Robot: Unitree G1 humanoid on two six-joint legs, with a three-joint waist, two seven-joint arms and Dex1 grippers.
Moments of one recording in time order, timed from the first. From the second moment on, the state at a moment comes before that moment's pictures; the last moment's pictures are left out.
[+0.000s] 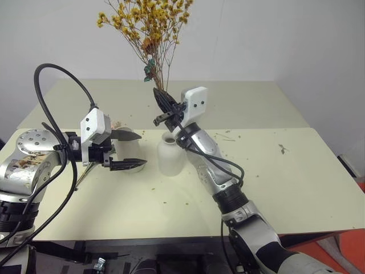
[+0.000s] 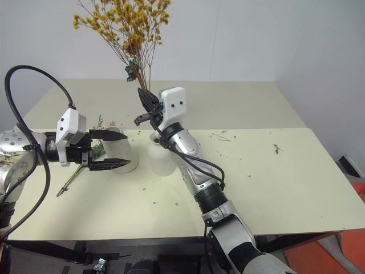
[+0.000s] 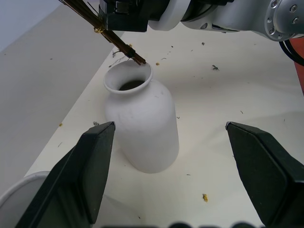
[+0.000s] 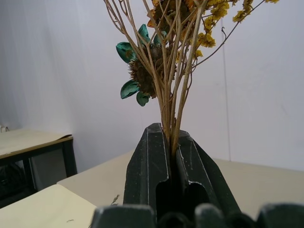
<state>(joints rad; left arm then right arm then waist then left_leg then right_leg) -0.53 0.95 0.09 -0.14 -0.51 0.48 -1.23 -0.88 0.09 0.24 0.31 0.34 -0.09 0.15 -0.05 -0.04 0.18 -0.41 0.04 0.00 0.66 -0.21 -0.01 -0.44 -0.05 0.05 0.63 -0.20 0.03</state>
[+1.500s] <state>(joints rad) -0.50 0.95 0.11 -0.18 -0.52 0.50 -1.20 -0.89 0.09 0.24 0.48 0.35 -0.21 0.12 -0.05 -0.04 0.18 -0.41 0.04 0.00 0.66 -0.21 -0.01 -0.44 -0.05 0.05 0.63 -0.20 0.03</state>
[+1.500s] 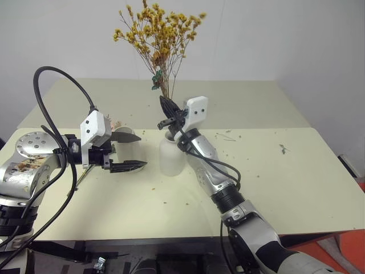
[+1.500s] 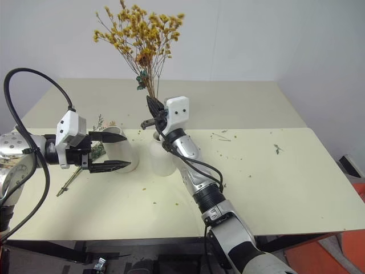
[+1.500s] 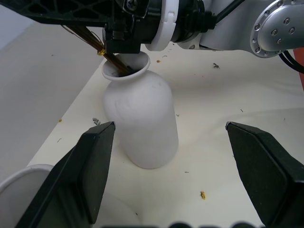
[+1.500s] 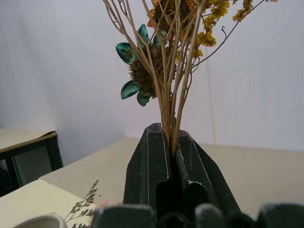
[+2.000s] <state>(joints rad) -0.50 0.95 0.11 -0.18 -0.52 0.50 -1.20 -0.89 0.09 0.29 0.37 0.34 -0.21 0.16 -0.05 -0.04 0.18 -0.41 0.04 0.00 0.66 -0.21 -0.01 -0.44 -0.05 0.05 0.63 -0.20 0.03</state>
